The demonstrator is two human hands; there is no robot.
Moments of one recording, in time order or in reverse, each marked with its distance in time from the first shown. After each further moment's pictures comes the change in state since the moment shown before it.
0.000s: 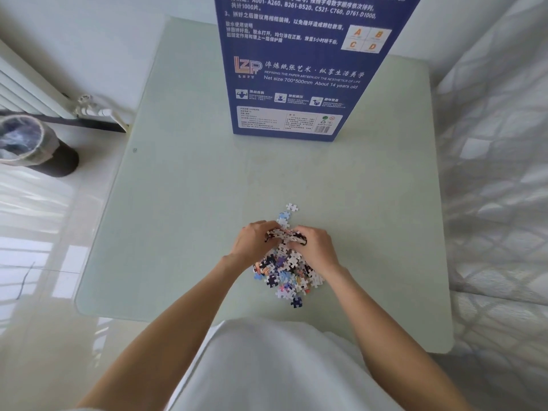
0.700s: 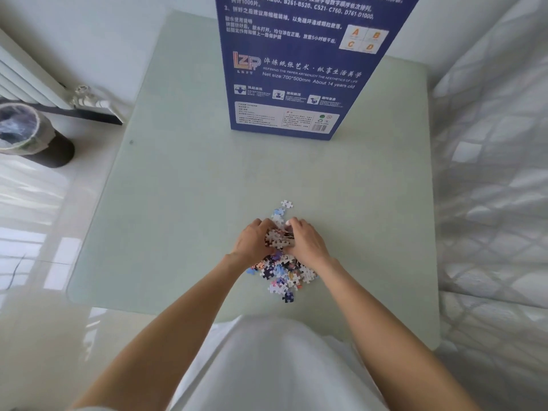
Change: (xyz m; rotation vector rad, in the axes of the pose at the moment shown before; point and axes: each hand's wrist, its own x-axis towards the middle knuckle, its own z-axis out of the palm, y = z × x) left_hand -0.003 0.014 0.014 0.057 -0.102 -0.154; right_hand 0.007 0.001 0.005 -0.268 -0.175 0.006
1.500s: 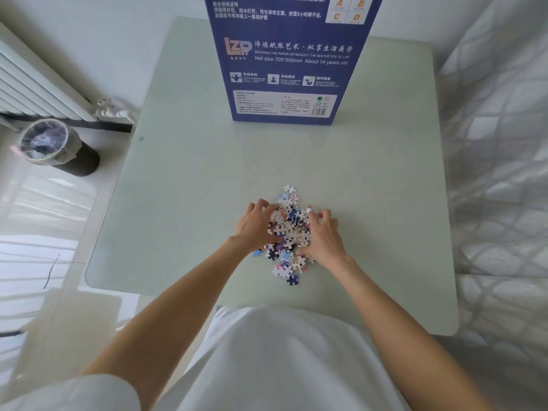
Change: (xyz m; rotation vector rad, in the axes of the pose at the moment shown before) left_hand -0.007 0.002 0.000 0.284 0.043 0.069; right_hand -0.037 0.022 0.005 0.004 0.066 0.090
